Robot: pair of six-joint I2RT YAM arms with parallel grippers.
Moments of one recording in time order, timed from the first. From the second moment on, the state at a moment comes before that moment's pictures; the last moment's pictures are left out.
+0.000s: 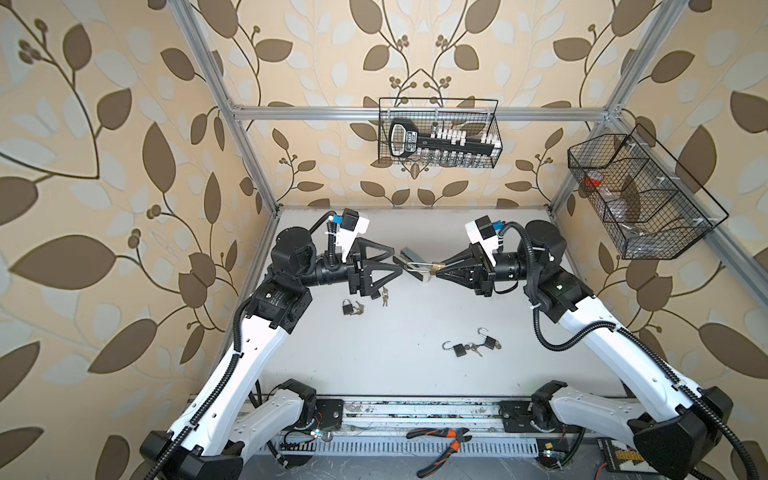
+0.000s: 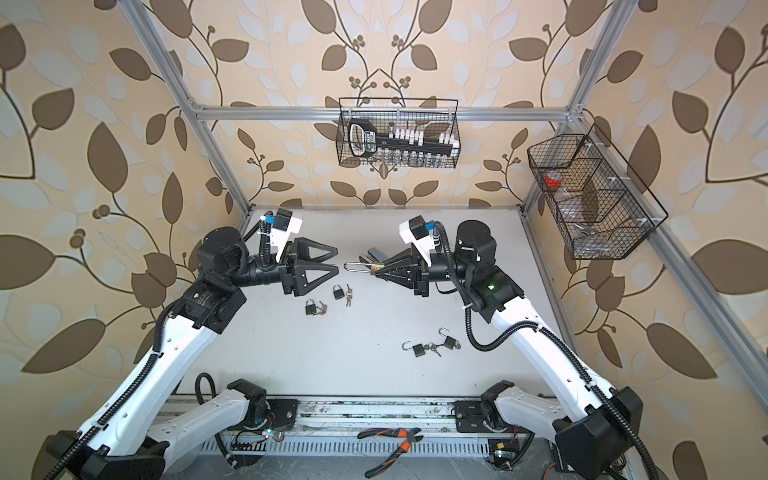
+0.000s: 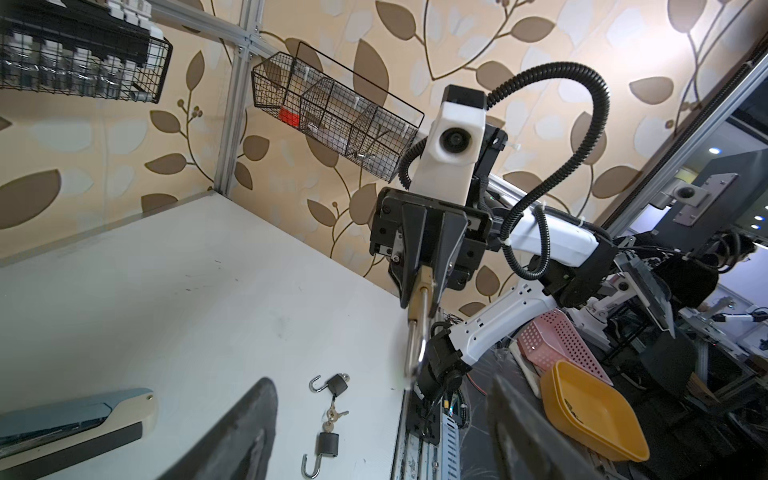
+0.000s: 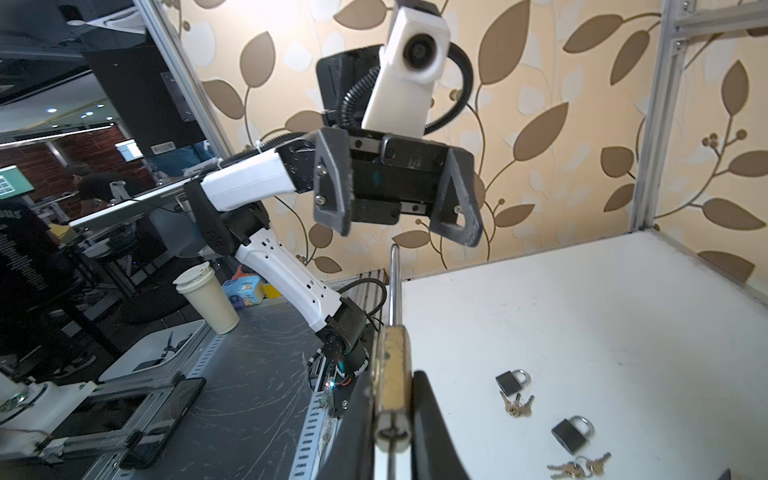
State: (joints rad) left arm -0.33 0.97 1.08 -0.14 1.04 -0.38; right arm 0.47 1.14 1.09 0.02 -1.10 0.19
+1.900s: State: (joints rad) left arm -0.49 1.01 1.13 -0.10 0.96 -0.28; right arm 0.53 1.15 1.05 0.18 -1.06 0.33
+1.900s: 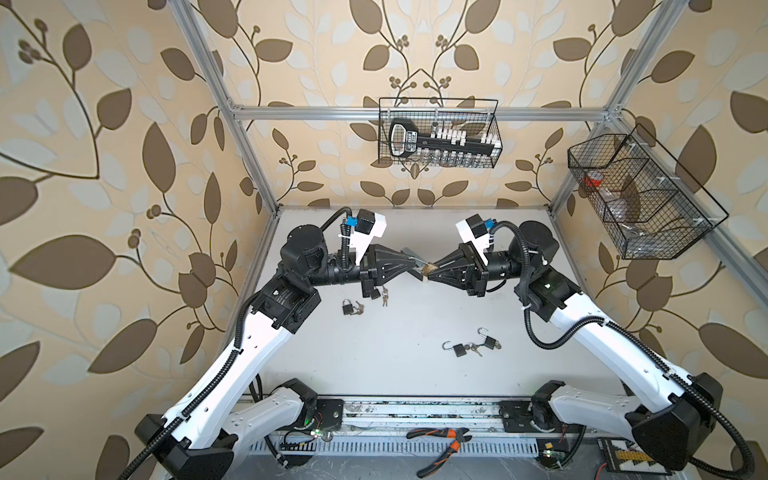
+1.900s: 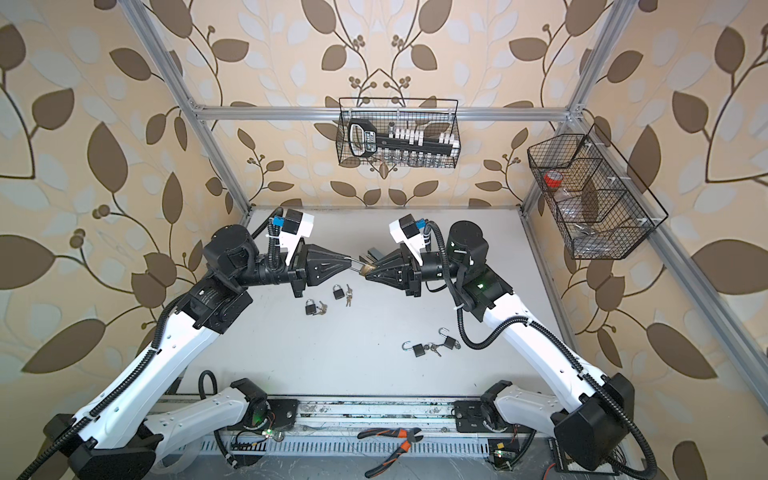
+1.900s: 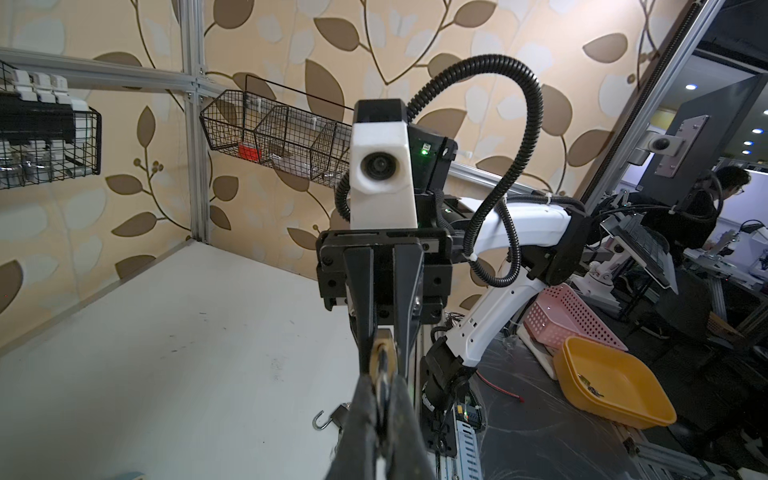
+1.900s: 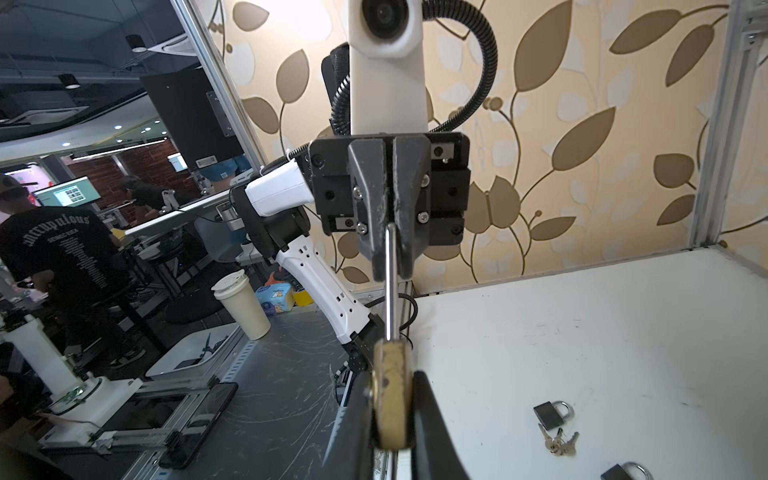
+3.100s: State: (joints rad) left arm -0.44 0.98 1.13 -0.12 0.91 -0.39; right arm 0.47 1.05 0.96 0.34 -0.91 0.50
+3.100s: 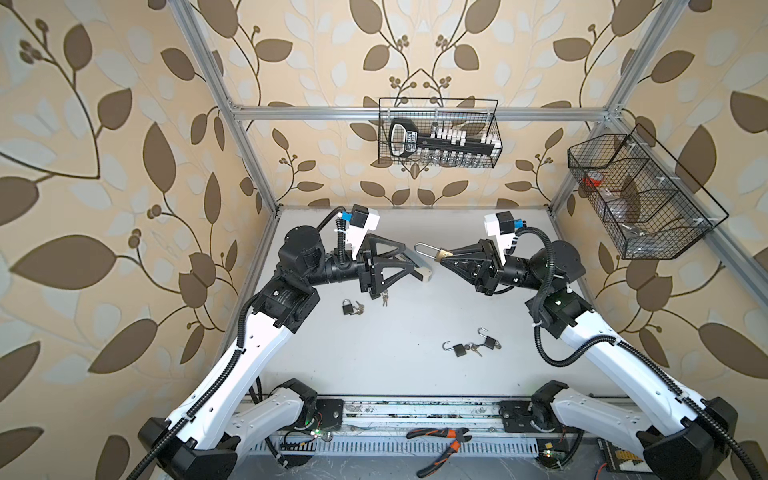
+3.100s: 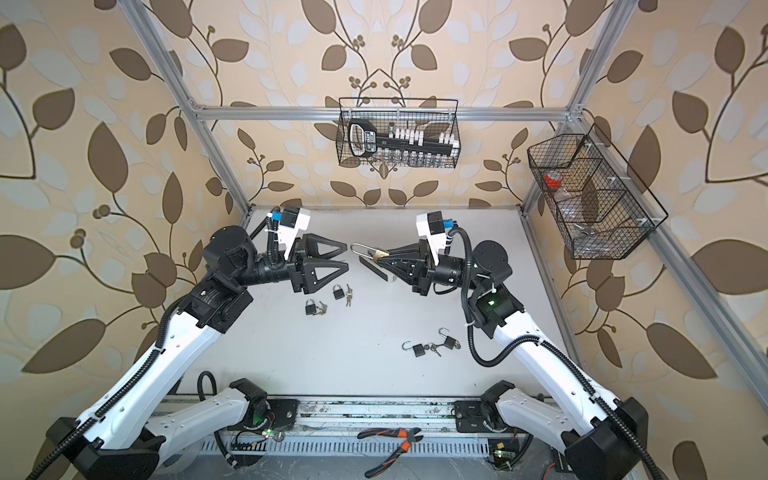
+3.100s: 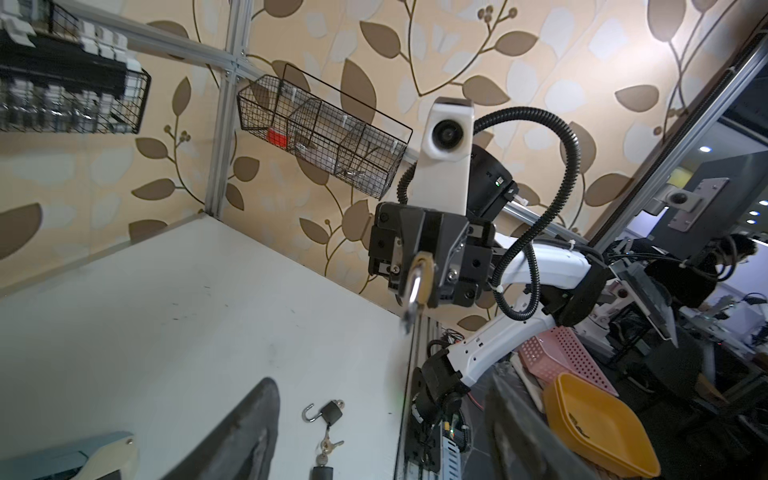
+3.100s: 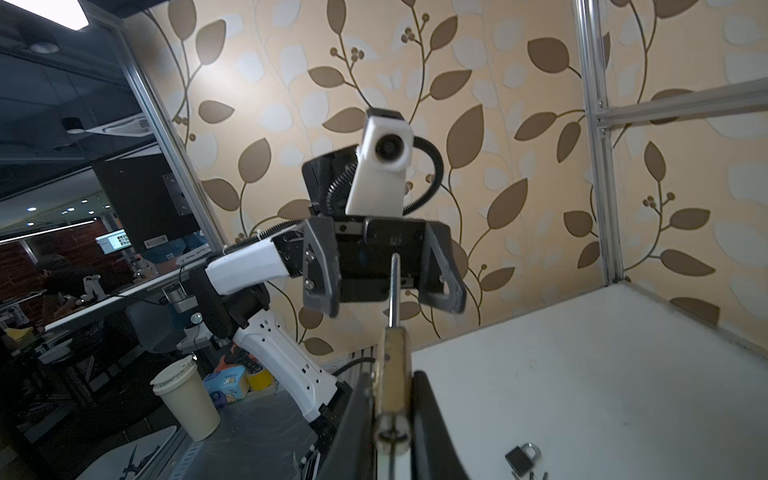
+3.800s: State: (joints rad) left arm -0.45 1.00 1.14 -0.13 0.99 -0.35; right arm 0.45 1.14 1.09 0.05 -1.09 0.38
